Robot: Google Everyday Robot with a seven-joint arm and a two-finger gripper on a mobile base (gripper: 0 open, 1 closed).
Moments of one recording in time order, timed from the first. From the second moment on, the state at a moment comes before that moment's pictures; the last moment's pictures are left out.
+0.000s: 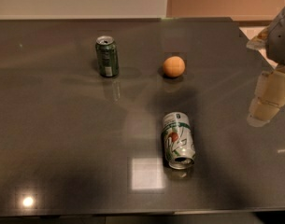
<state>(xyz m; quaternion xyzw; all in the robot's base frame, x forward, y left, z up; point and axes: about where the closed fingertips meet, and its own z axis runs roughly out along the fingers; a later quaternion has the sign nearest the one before) 0.438 -0.217 0.976 -0.60 0.78 -0.03 0.16</state>
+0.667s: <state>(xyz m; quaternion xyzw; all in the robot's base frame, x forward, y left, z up) 0.439 -0.206 0.978 -0.63 0.76 -0.03 0.16</state>
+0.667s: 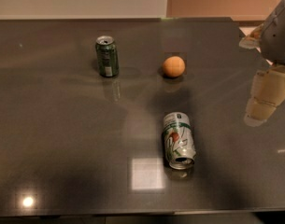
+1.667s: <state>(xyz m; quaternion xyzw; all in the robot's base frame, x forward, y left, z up) 0.439 -0.138 0.965 -0.76 0.63 -0.02 0.14</state>
